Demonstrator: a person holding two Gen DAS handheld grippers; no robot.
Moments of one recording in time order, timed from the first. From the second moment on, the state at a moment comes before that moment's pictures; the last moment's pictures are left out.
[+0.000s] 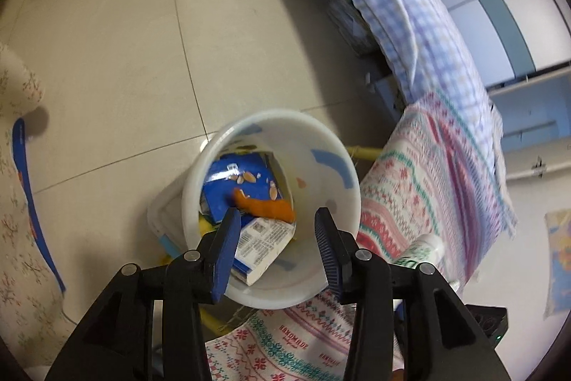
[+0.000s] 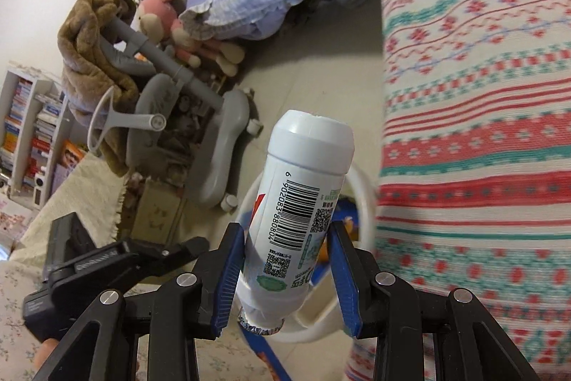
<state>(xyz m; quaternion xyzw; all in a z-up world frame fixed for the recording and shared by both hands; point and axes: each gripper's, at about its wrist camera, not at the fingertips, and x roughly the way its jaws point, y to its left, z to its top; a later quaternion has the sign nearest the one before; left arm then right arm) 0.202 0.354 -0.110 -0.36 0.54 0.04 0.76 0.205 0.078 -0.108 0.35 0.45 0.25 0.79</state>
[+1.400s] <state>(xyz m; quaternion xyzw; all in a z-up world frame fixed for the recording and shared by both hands) 0.208 0.135 -0.046 -0.13 0.51 -0.17 0.83 0.140 -0.187 -0.056 0.36 0.44 0.02 0.82</state>
